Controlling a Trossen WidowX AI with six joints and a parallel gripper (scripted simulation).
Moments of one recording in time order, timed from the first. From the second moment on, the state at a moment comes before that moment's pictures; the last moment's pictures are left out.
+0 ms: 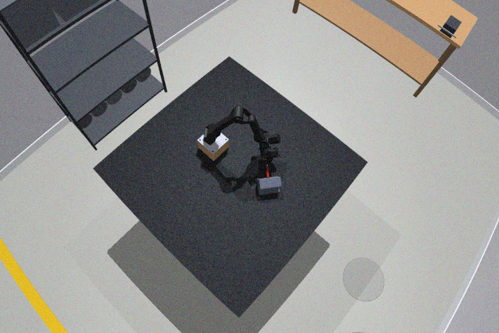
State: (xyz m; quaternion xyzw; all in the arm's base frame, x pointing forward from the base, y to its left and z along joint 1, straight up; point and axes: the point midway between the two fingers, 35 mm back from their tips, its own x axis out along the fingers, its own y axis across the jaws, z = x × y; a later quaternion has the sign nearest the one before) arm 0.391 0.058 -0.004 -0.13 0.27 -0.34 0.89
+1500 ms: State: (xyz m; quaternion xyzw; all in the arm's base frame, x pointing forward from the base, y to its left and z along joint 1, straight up) arm 0.408 0.039 -0.016 -0.13 0.27 -0.34 0.89
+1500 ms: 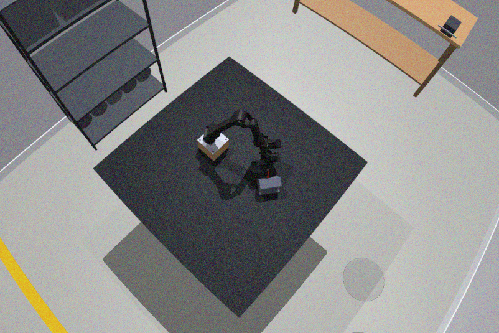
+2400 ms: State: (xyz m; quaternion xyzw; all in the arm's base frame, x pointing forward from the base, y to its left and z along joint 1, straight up) arm 0.408 0.040 -0.017 -0.13 0.28 -0.34 0.89
